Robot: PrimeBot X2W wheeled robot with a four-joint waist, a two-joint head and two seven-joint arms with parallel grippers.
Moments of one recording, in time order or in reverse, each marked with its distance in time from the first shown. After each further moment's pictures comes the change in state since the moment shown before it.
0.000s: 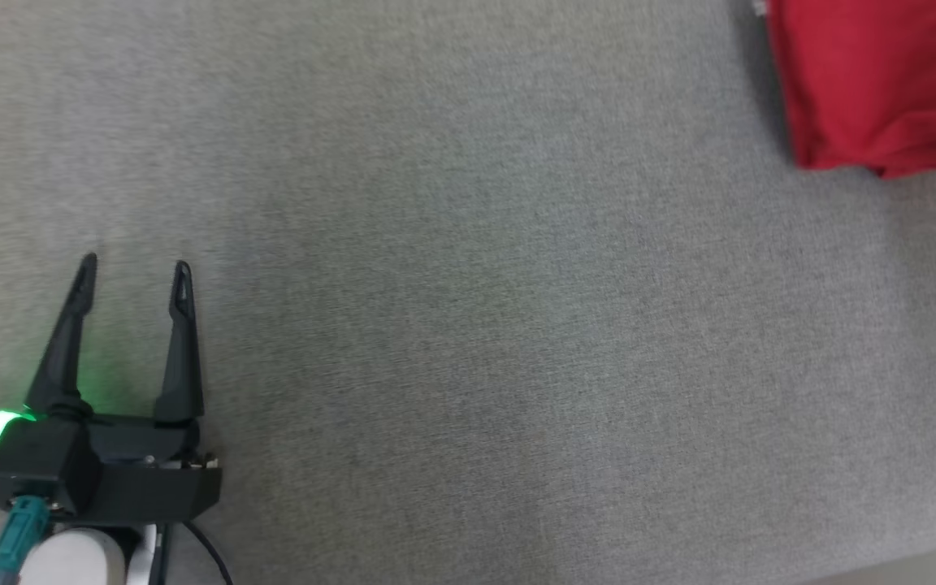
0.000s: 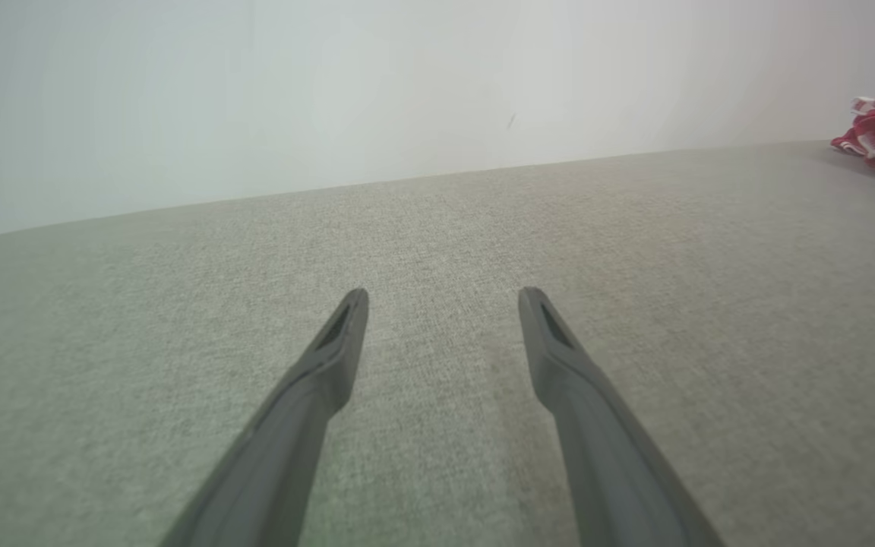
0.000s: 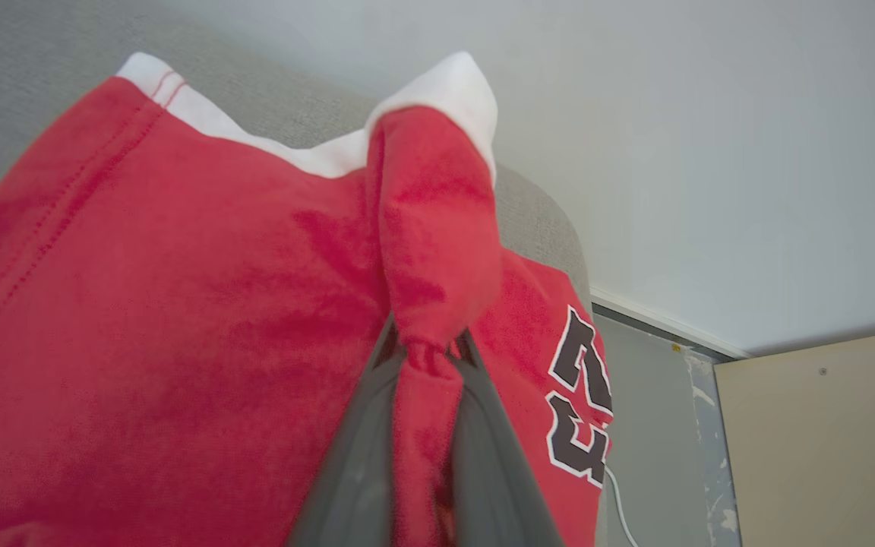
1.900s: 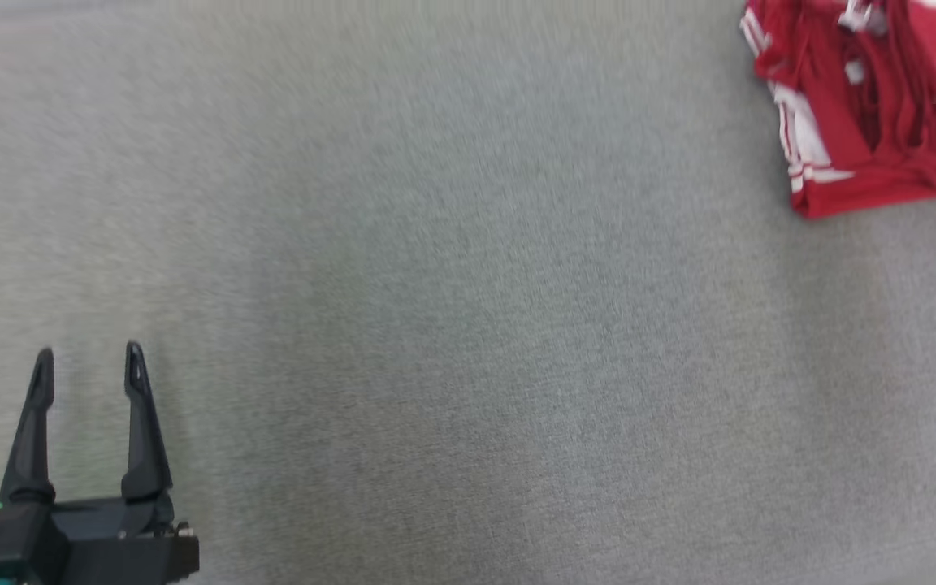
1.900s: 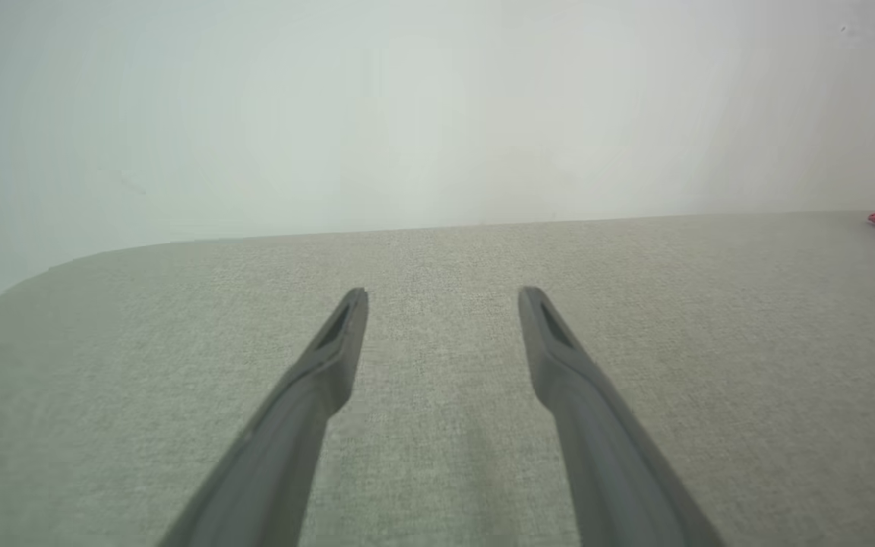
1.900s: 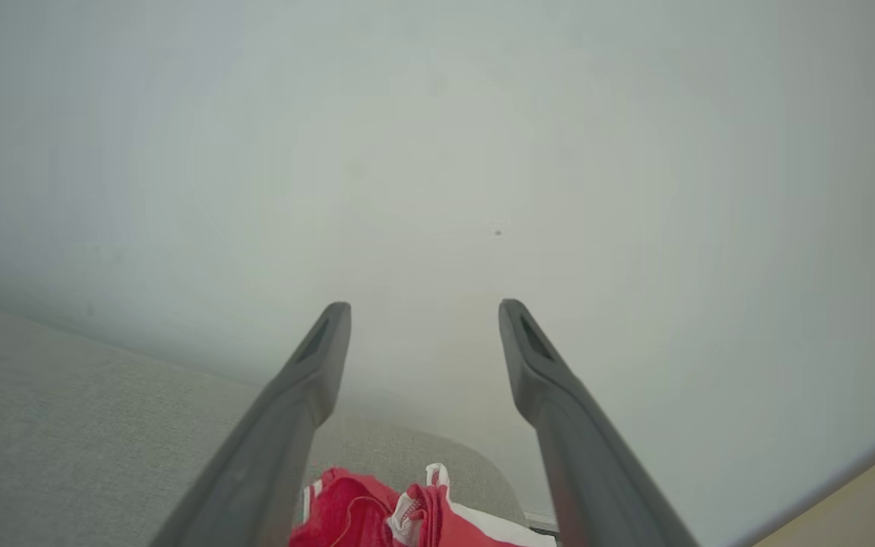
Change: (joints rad) left arm 0.163 -0.006 0.050 -0.055 -0.070 0.092 -0.017; right arm 0.041 0.261 -0.349 -0.011 -0.333 0.000 -0.295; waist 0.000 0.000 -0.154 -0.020
